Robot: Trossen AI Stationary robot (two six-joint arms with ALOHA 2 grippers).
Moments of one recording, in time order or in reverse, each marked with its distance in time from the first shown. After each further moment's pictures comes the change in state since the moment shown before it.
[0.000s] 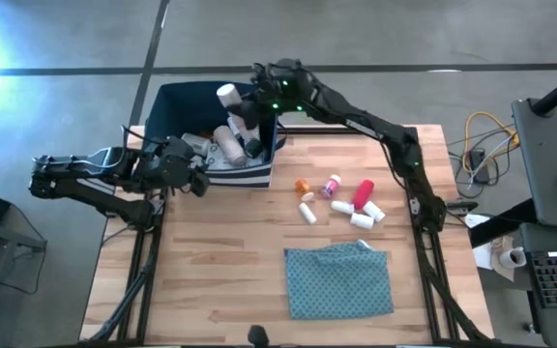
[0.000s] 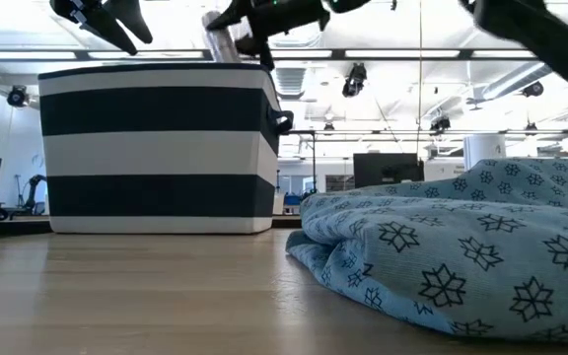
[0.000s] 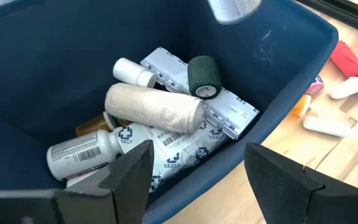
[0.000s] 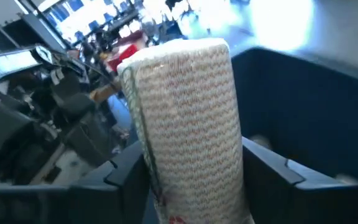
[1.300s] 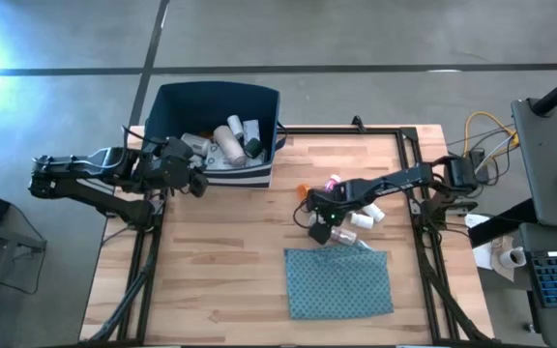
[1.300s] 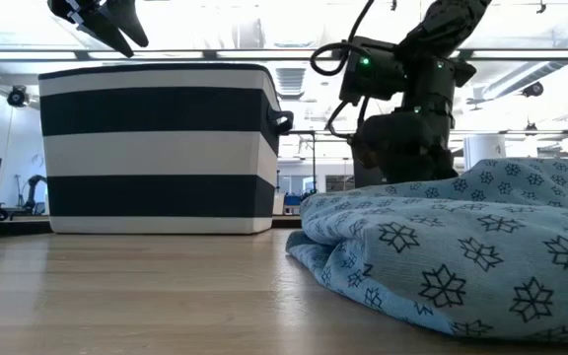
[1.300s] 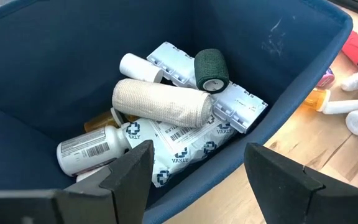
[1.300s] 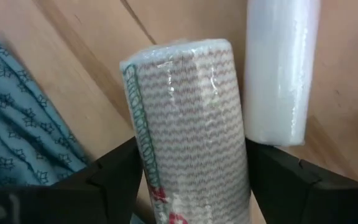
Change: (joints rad) left arm 0.000 0.001 0.000 -0.037 -0.006 0.000; right arm 0.381 -0.459 -1.399 -0.131 0.154 0.241
